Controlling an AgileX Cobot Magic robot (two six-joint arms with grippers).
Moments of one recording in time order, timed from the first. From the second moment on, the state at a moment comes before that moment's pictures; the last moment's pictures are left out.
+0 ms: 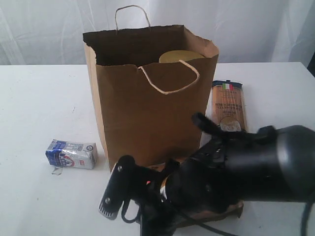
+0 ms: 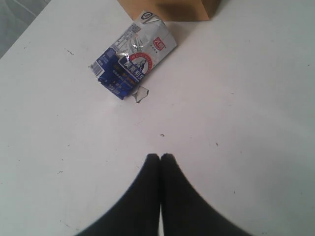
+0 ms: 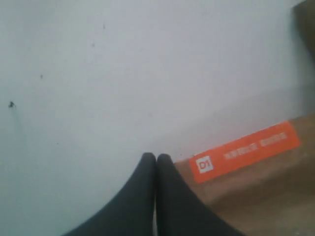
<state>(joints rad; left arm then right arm) -0.38 0.19 0.02 -0.15 0.39 0.76 0.96 1.66 -0.81 0.23 0.33 -0.56</state>
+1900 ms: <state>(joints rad) -0.38 0.19 0.02 -0.15 0.39 0.76 0.95 1.73 -0.99 0.01 0.48 -0.13</state>
